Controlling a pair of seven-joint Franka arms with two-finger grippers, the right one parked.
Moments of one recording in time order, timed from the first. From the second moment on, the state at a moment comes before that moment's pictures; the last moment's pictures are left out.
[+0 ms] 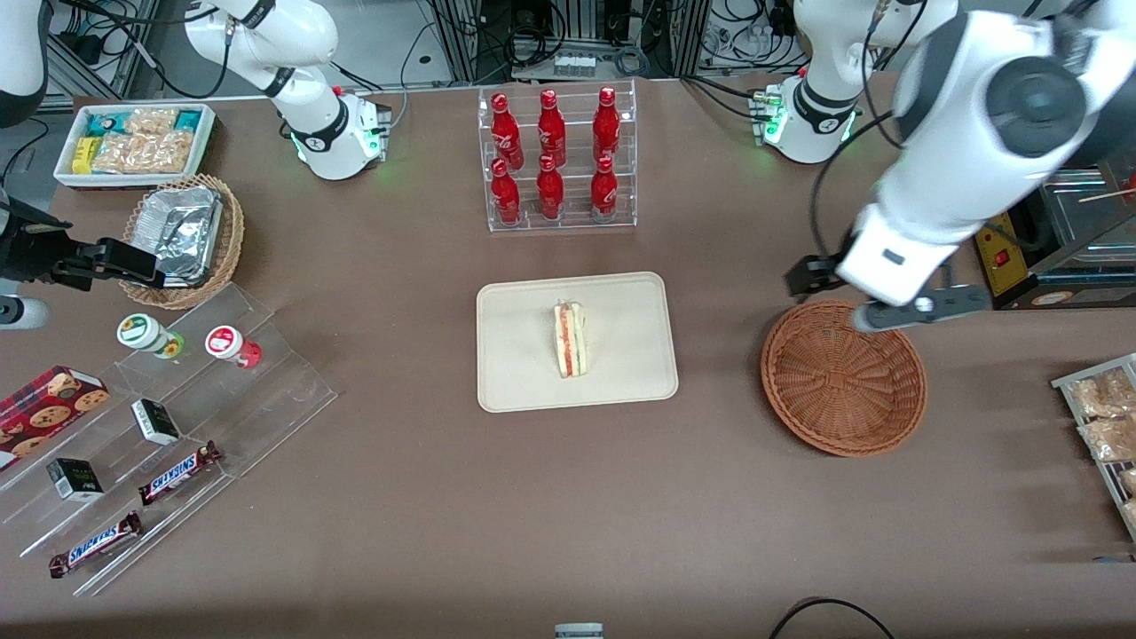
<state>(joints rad) -0.19 0.09 -0.08 -1.59 0.00 1.62 -0.39</state>
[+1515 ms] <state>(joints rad) -0.03 0.02 -0.07 -1.60 0.01 1.58 -0.11</state>
